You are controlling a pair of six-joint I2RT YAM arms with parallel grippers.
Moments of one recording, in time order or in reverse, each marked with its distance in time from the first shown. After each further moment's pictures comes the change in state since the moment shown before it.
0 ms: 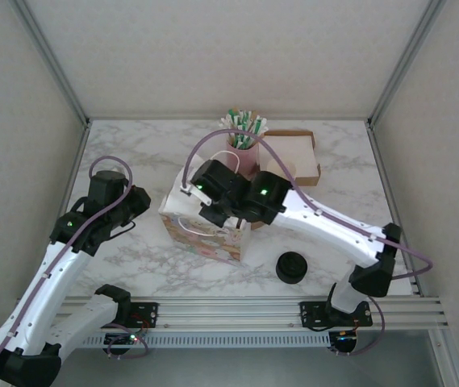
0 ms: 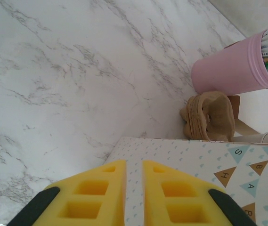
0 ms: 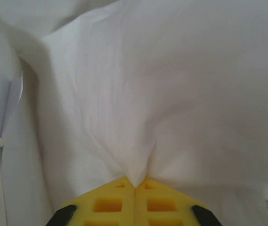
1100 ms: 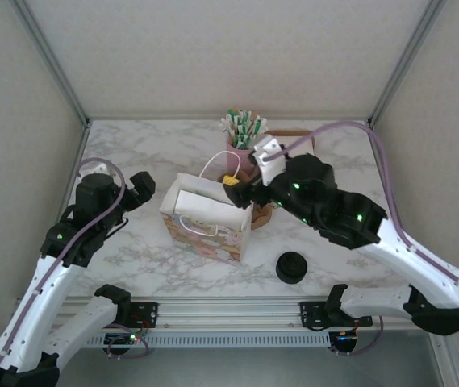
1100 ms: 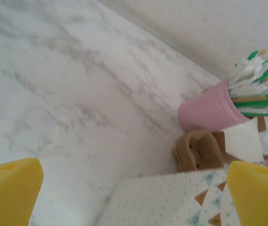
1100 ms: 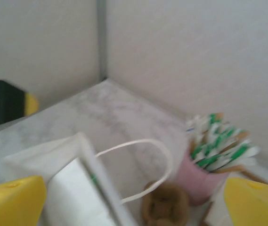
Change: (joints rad) left arm -0.004 -0.100 0.000 0.129 -0.148 0.137; right arm -0.108 -0.581 -0.395 0.538 0.117 0.065
